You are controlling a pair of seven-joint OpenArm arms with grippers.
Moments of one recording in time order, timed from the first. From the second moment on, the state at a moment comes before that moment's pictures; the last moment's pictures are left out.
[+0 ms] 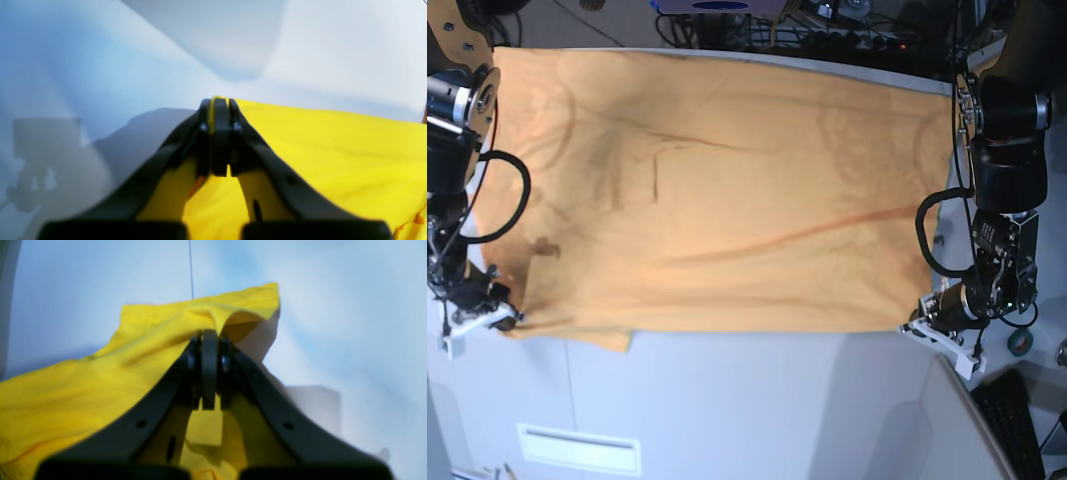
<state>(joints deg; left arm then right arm) -26.8 -20.9 -5.4 47.2 -30.1 -16.4 40.0 22.9 16.3 20.3 43.2 22.4 23.6 -30.6</state>
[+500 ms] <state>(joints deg) -26.7 -21.9 3.0 47.2 -30.1 -16.5 39.5 18.5 16.2 14.8 43.2 22.5 23.6 -24.4</state>
